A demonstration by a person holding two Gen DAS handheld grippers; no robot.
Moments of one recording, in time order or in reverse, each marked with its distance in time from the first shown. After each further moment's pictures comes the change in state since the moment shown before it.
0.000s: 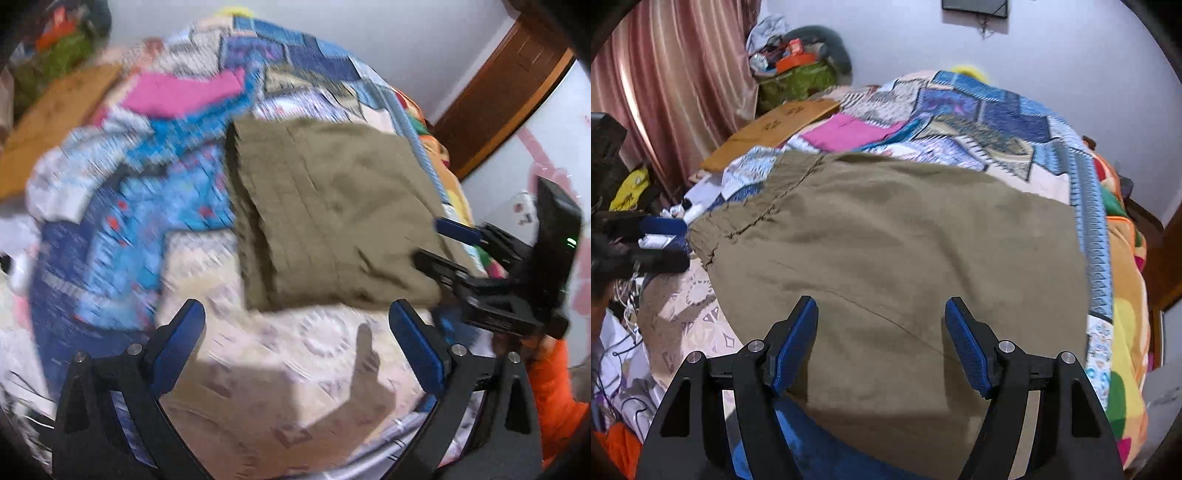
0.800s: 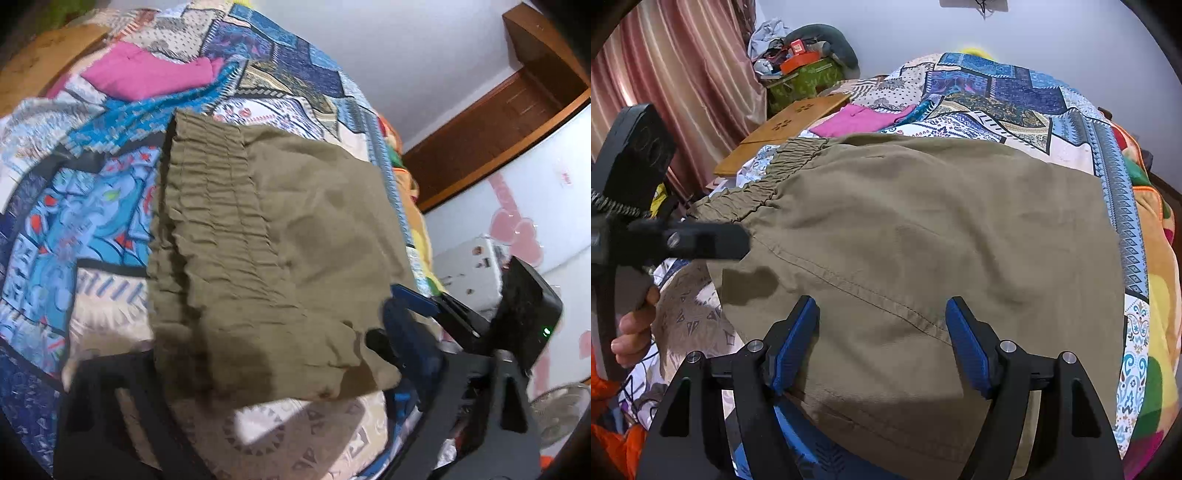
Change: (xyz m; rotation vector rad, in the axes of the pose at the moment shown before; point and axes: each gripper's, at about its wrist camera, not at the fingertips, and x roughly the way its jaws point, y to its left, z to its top) left arm 0.036 -0.007 0.044 -0.111 -0.058 -0.136; right arm 0.008 -0.008 -0.010 0.079 0.018 0.114
